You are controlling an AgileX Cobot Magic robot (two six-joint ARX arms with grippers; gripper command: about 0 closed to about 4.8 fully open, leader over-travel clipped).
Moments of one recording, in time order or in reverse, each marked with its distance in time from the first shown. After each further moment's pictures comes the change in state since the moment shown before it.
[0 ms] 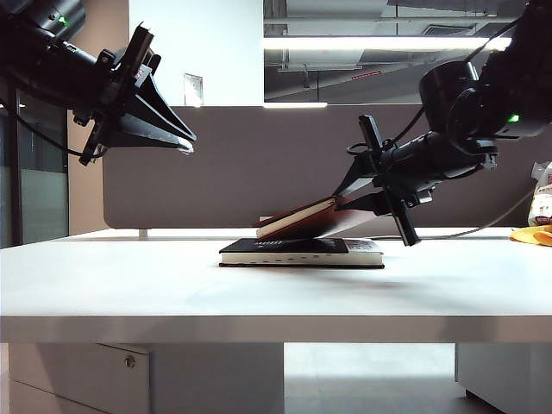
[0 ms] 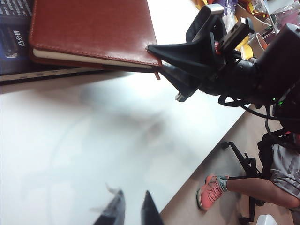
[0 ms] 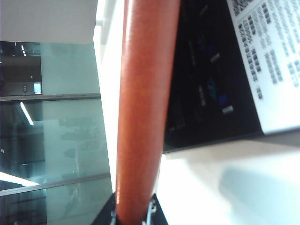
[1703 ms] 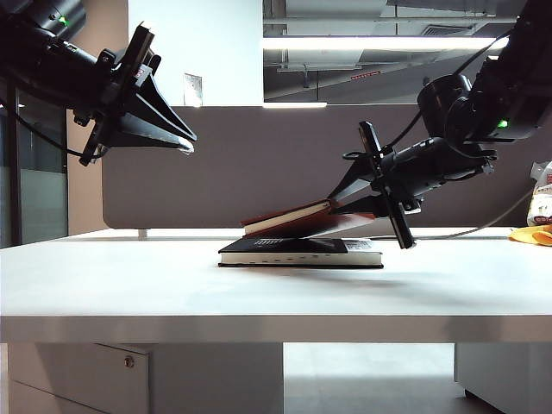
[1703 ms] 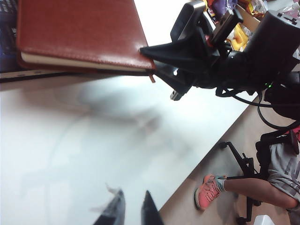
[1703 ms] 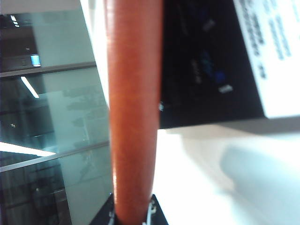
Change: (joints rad) left arm 0.000 0.000 0.000 -0.002 0.001 -0.013; right arm -0.031 0.066 0.119 -0.139 -0.196 0.019
